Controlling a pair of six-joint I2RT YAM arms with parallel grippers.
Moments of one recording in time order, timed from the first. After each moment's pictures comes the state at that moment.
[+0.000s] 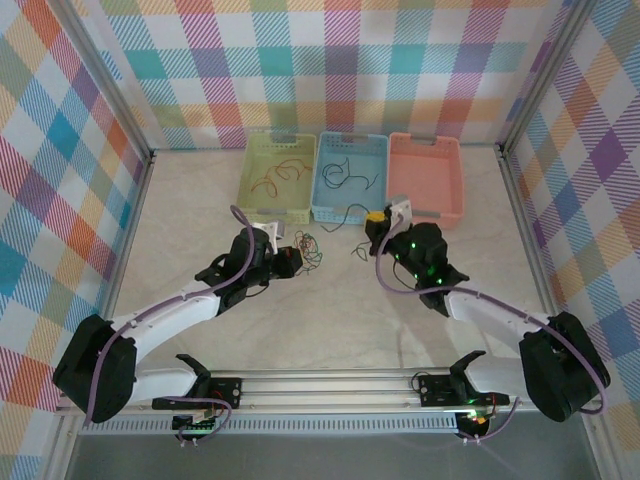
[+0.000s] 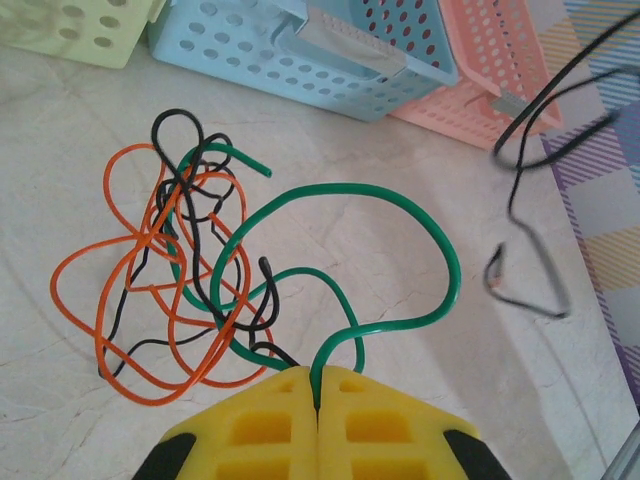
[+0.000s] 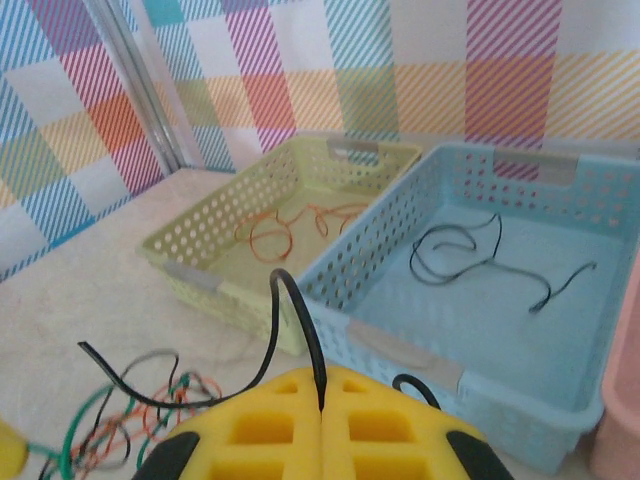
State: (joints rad) left arm -0.61 1.22 0.65 0.01 0.16 -0.68; right arm 0.55 1.22 0.60 0.48 -0.04 0.17
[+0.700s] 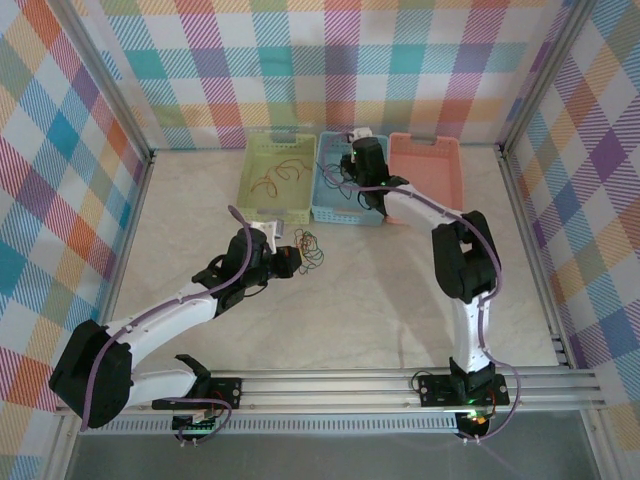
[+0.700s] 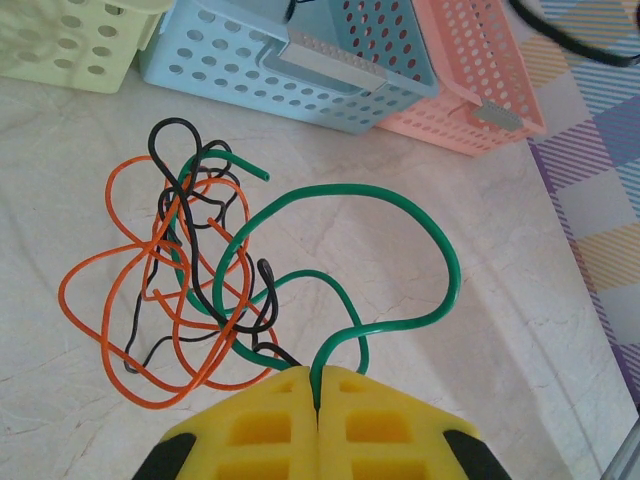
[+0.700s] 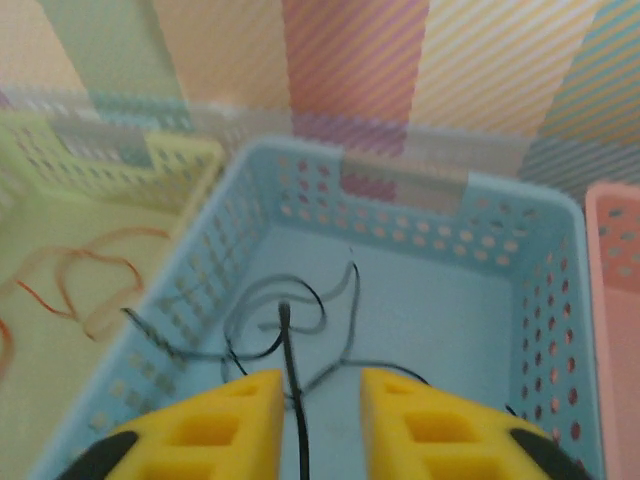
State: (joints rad) left arm -0.61 1.20 0.64 0.02 0.16 -0.66; right arm 0.48 2.07 1.61 -0.01 0.24 0.13
